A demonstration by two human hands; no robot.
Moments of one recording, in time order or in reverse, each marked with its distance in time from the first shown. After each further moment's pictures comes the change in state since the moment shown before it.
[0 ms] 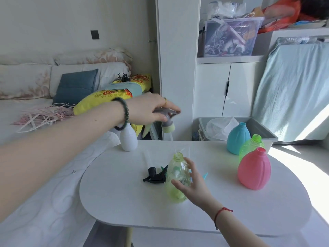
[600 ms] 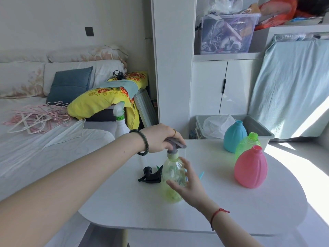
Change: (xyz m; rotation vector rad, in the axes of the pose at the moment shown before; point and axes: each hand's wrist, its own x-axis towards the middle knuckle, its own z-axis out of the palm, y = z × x) left_hand 0.029 -0.005 0.088 -0.113 -0.161 0.004; right_hand 0.003 0.005 0.000 -0.008 -0.002 -0.039
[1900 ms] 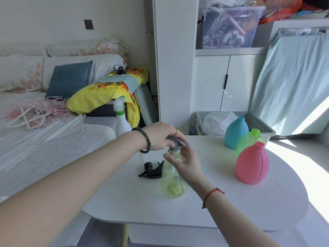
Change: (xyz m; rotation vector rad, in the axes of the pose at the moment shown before) left_hand 0.002 -0.005 0.008 -0.071 -0.001 -0.012; right_hand 0.029 -0.043 0.001 0.207 0.166 -0.075
